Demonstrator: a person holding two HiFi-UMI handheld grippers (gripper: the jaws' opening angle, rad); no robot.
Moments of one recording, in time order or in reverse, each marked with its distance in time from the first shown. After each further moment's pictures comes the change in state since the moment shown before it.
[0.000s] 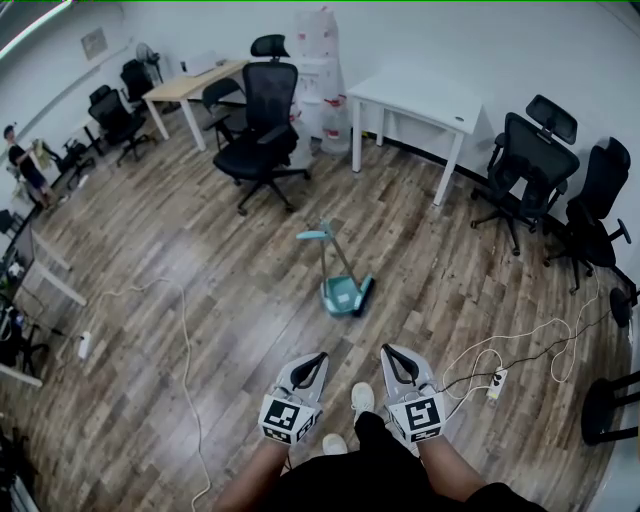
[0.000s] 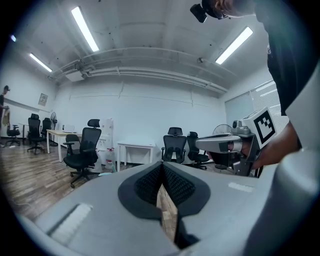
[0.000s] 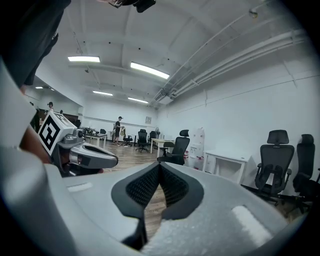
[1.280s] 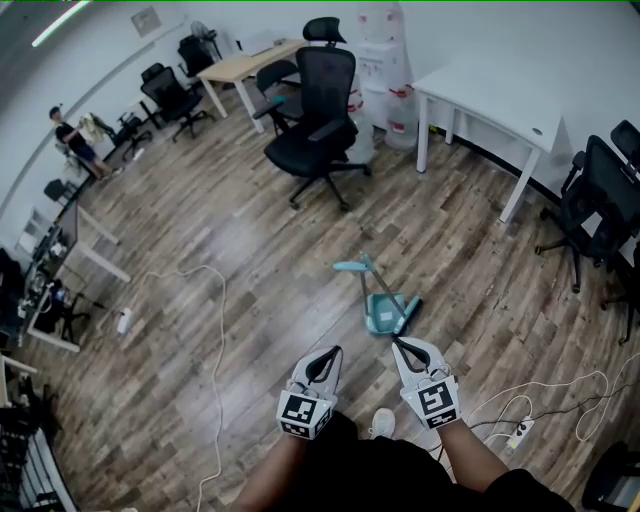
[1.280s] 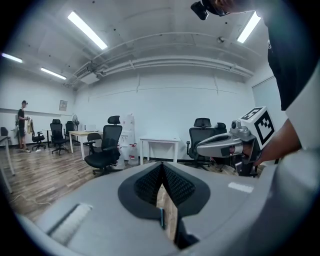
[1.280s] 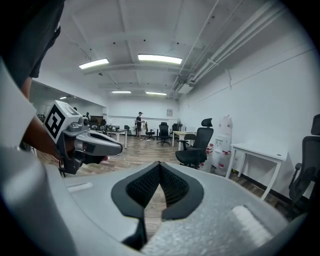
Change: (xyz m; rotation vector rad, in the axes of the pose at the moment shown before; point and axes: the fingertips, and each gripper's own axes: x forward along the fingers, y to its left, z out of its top) left arm 0.131 0.121 0.017 -0.019 0.088 0.268; right arm 0.186 -0.091 -0.016 -0.027 0.084 0.327
